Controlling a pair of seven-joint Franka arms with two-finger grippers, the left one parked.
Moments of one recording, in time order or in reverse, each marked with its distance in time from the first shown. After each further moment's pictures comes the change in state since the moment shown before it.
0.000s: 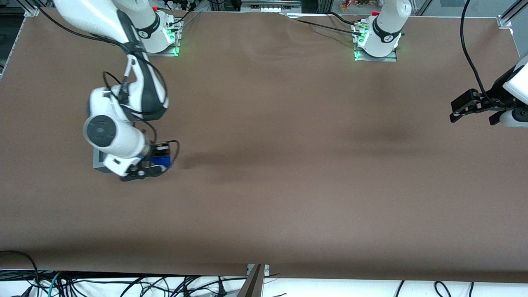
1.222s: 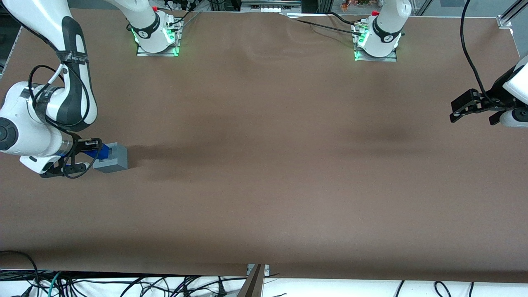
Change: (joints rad) arm -0.063 0.019 -0.246 -0.045 0.000 -0.047 -0.308
